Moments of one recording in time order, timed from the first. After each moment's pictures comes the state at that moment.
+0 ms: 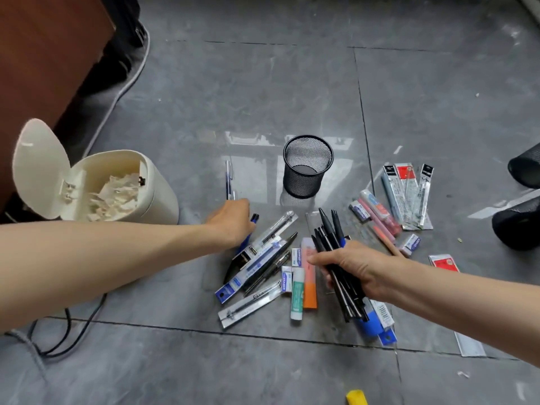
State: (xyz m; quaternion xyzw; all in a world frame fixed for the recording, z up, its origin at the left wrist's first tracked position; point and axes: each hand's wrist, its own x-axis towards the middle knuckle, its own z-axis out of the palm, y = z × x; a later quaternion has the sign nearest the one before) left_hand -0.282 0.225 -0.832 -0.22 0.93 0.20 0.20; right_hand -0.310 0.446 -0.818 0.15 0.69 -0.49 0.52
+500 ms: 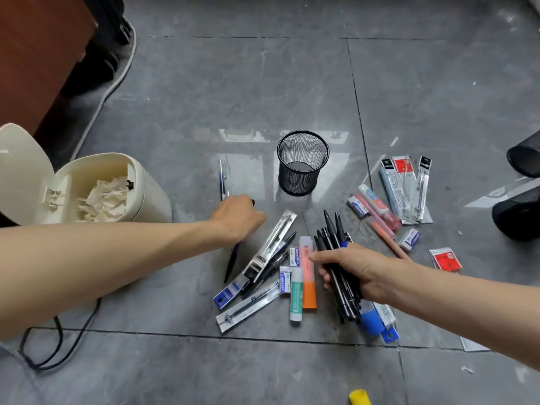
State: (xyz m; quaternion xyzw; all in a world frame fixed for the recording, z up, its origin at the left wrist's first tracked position) left_hand -0.298 0.242 -0.825 -0.24 0.93 0.18 0.20; right_hand -0.308 0.449 -0.827 0.21 0.64 -0.51 0.53
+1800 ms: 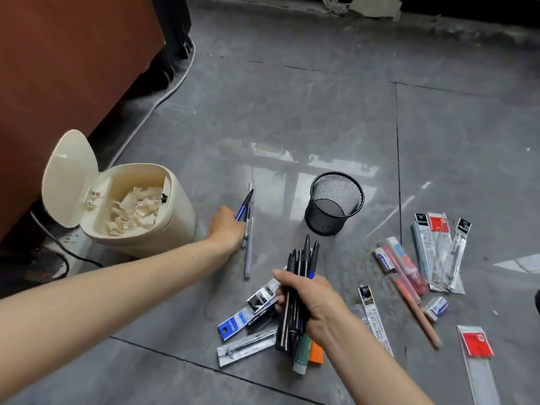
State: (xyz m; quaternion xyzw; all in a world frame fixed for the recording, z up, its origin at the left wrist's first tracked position) left_hand -0.300 0.184 -0.861 -0.48 0.78 0.39 0.06; right_hand -0.294 0.360 -0.832 0.24 0.57 -0.62 0.48
